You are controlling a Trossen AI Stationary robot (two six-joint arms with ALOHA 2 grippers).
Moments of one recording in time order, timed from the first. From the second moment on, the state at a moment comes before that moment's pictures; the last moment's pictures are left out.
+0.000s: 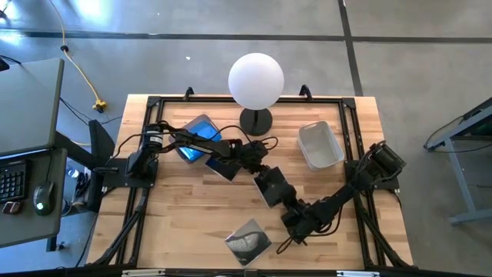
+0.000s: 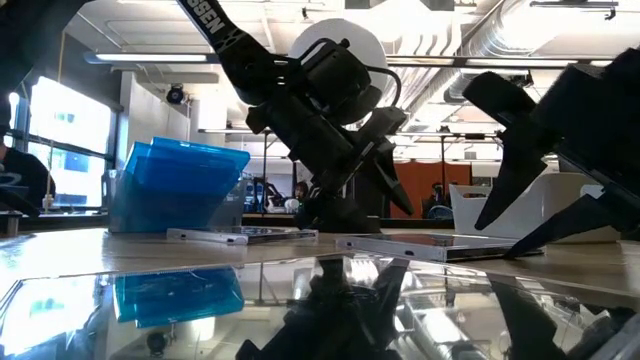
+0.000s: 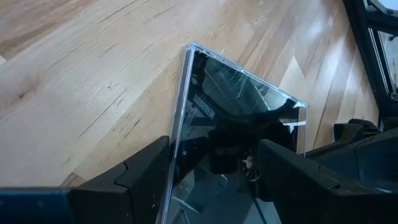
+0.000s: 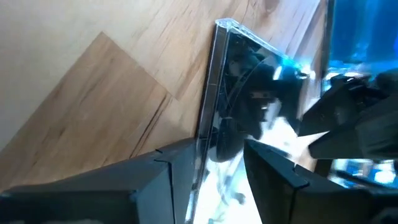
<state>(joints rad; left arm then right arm) 0.03 2.08 1.26 0.09 0.27 -0.88 0.63 1.90 0.91 -0.43 0.81 -0.18</state>
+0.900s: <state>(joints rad) 0.02 2.08 1.27 0.06 0.36 -0.88 0.70 1.91 1.04 -0.83 0.91 -0.09</state>
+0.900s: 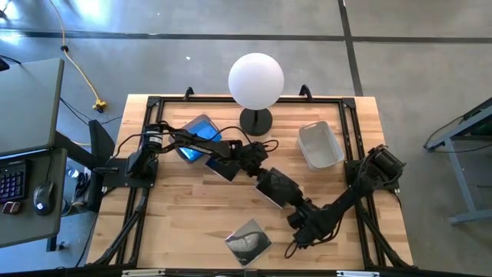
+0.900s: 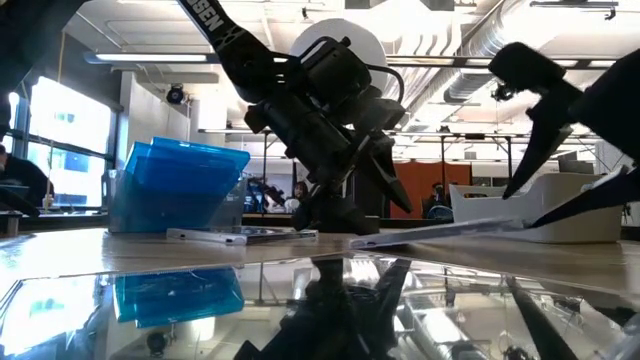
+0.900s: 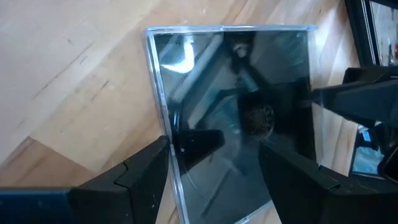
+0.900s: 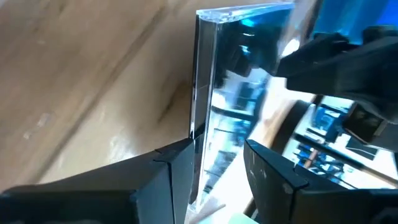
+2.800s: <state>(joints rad) -0.07 2.08 1.28 -0.01 0.53 -0.86 0.69 1.90 1.13 -0.28 0.64 -0.24</state>
